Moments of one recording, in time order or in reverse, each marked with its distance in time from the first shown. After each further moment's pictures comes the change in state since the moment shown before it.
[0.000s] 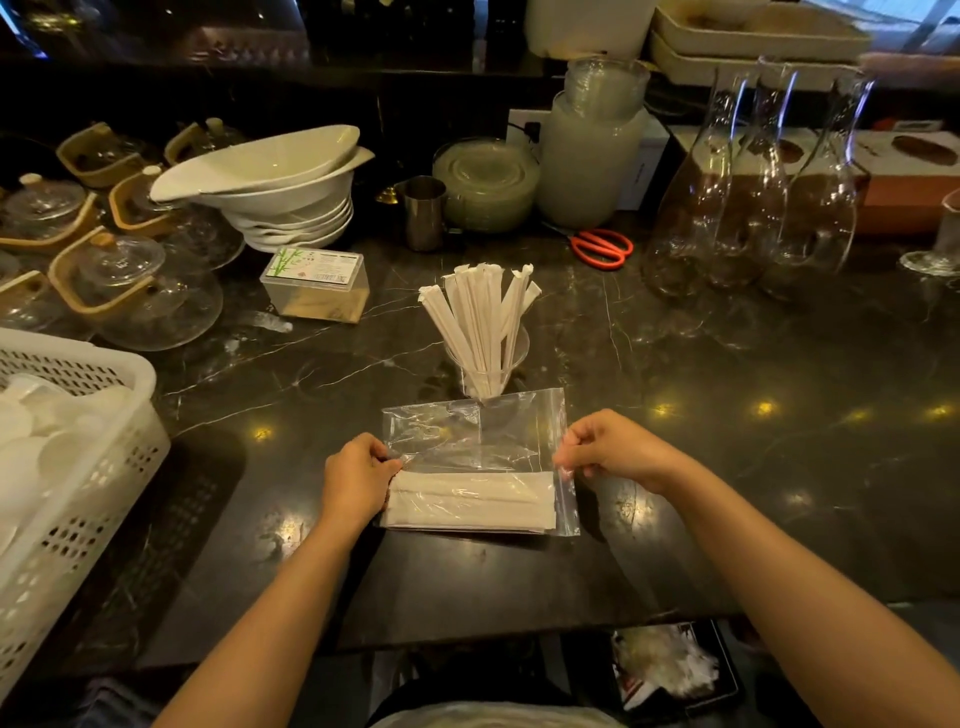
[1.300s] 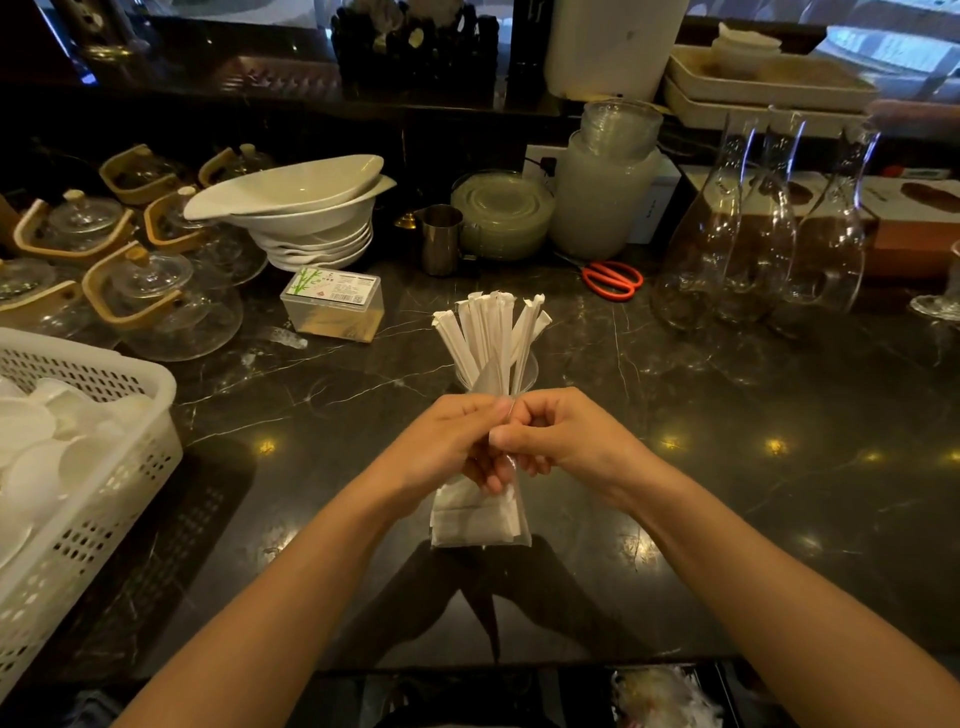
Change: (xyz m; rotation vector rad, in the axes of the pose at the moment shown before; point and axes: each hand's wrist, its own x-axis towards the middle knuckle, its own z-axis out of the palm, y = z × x) left_hand -0.055 0.124 -0.046 -0.531 -0.716 0.375; right_hand -0.031 -0.092 0.026 0.223 -0.040 -0.372
